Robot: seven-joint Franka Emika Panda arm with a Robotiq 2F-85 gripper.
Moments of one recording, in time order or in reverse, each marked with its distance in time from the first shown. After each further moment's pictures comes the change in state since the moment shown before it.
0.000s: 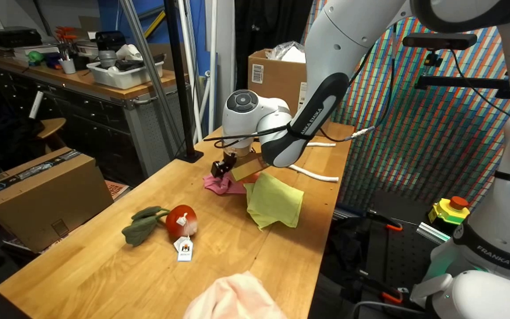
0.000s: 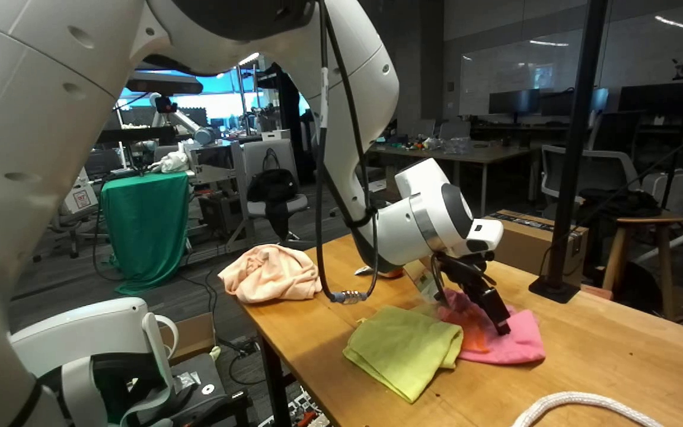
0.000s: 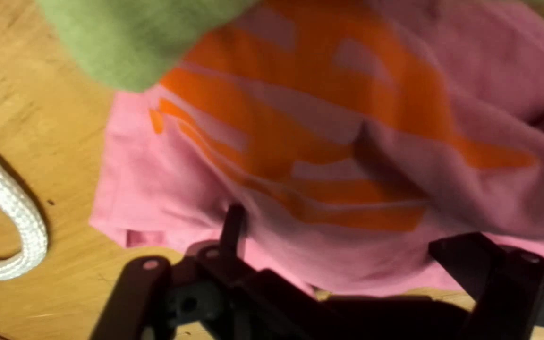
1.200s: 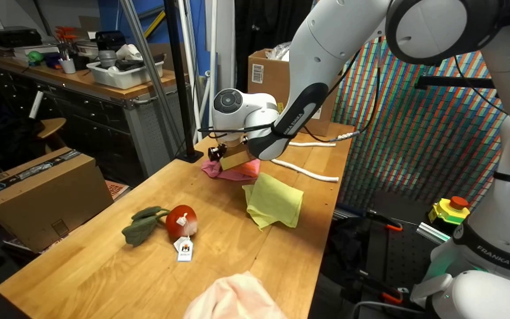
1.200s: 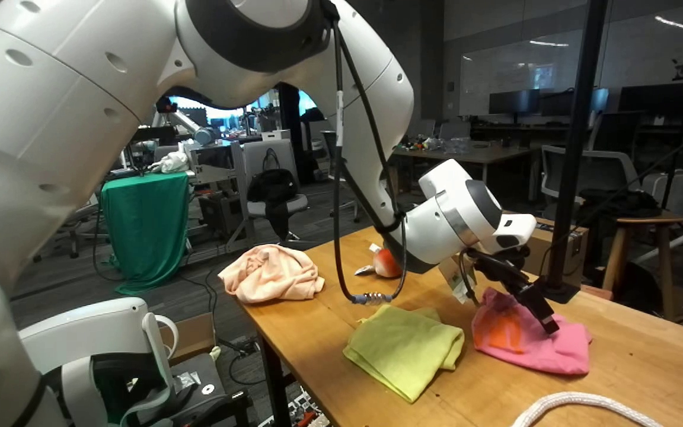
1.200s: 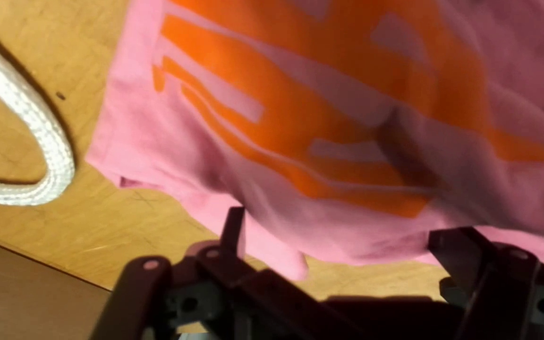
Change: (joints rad) arm 0.082 0.122 -0.150 0.198 -0.007 -0.079 0.122
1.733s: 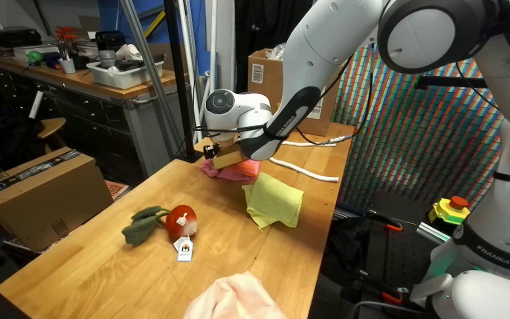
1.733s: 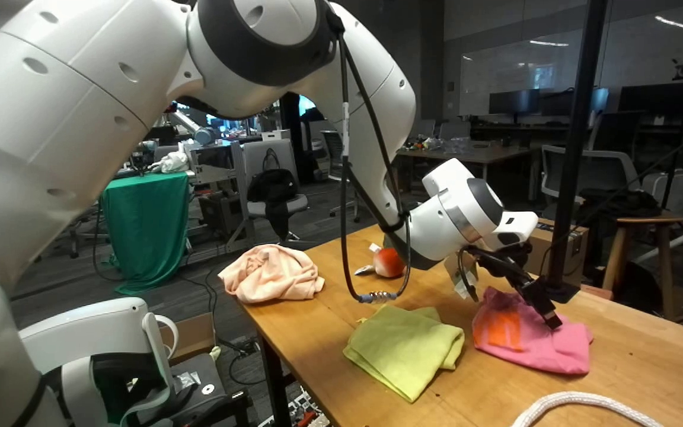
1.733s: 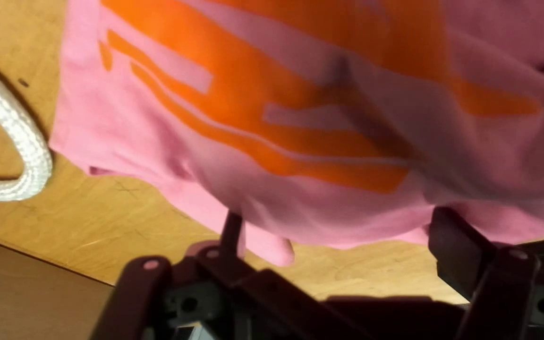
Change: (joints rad) arm 0.004 0.044 0.002 0.077 0.022 -0.042 0.039
